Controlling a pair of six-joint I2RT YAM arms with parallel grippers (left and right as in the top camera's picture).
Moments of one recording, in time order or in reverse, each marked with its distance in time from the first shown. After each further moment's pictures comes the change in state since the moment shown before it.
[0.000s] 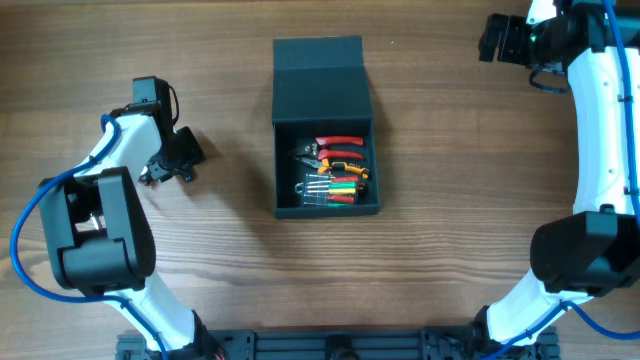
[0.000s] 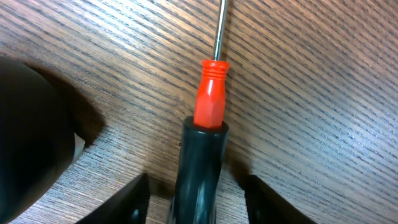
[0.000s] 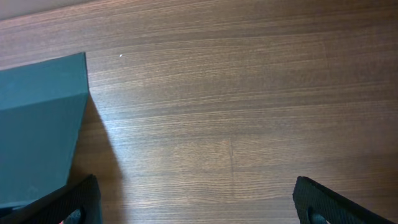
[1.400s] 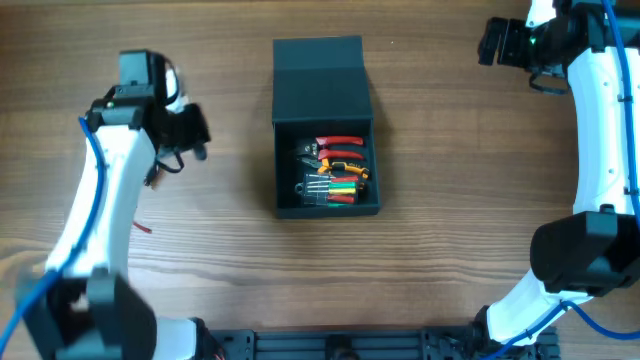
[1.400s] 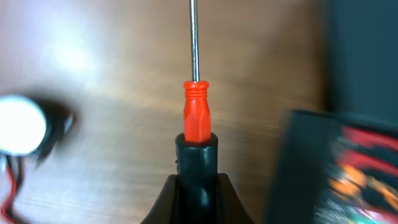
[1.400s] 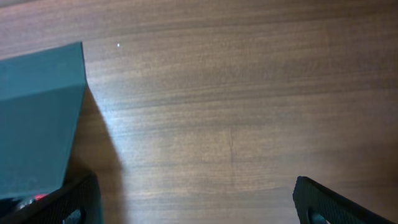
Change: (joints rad) left arm -0.127 -0.367 0.110 -0.193 0.137 0.211; right arm 0.000 0.000 0.000 -0.039 0.000 0.000
